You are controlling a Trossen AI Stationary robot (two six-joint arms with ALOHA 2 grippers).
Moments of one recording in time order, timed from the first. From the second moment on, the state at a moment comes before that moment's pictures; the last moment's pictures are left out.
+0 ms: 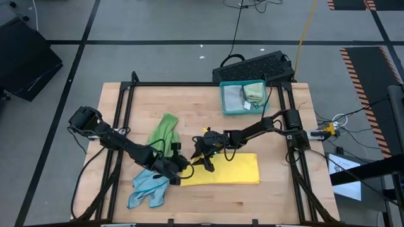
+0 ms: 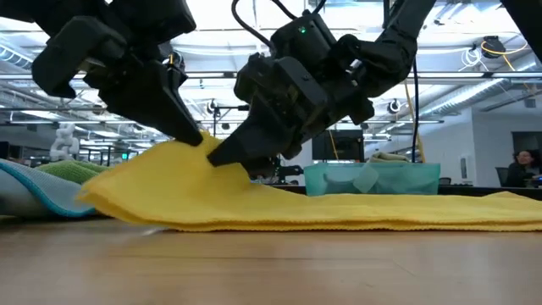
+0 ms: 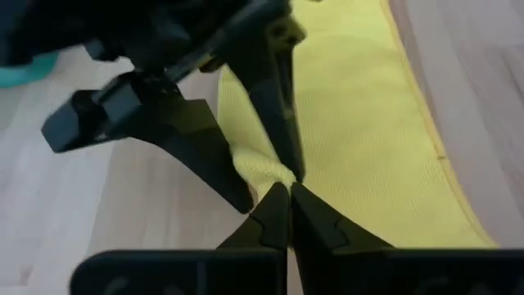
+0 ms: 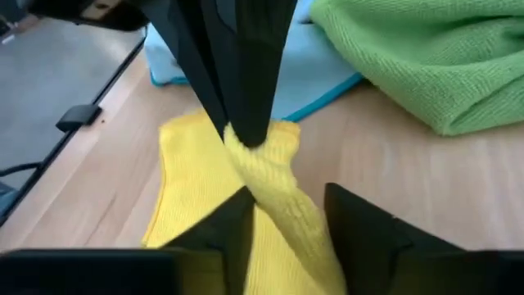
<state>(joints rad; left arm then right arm) -0.47 1.60 0.81 -0.05 -0.45 -0.19 0.05 2.06 1.05 0.49 -0.37 0.18</state>
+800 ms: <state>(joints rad) -0.62 1.68 0.81 -0.04 -0.77 -0.87 0.06 1.84 1.05 0.15 -0.22 -0.03</state>
